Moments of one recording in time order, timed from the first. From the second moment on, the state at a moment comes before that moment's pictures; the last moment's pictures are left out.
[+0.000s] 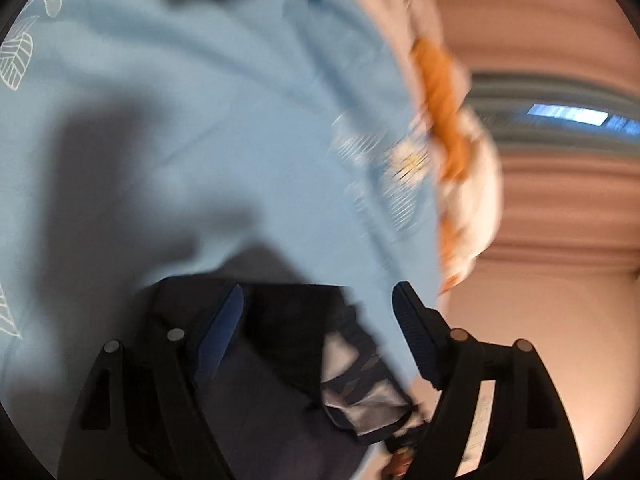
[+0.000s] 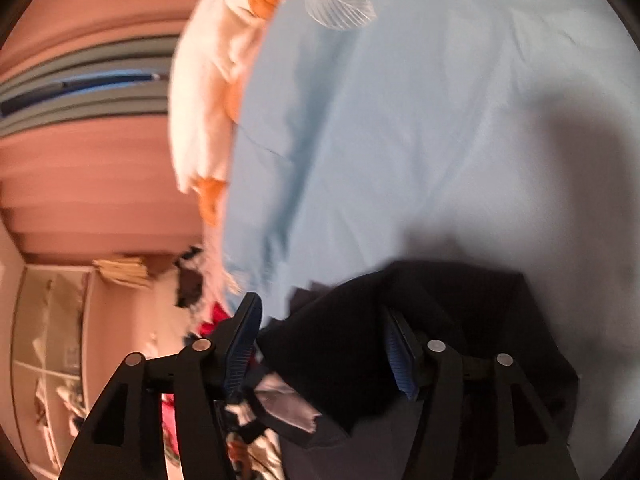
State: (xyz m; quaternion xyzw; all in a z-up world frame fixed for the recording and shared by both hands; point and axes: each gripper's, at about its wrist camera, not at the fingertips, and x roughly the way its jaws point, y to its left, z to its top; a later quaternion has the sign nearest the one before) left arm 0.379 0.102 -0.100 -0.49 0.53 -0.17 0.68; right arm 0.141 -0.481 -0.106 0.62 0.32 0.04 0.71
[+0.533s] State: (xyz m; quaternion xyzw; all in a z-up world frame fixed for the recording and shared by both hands) left arm 0.252 0.010 -0.069 -0.04 0.51 -0.24 0.82; right arm 0.085 -0.391 -0.048 0.29 0.36 -0.01 0.89
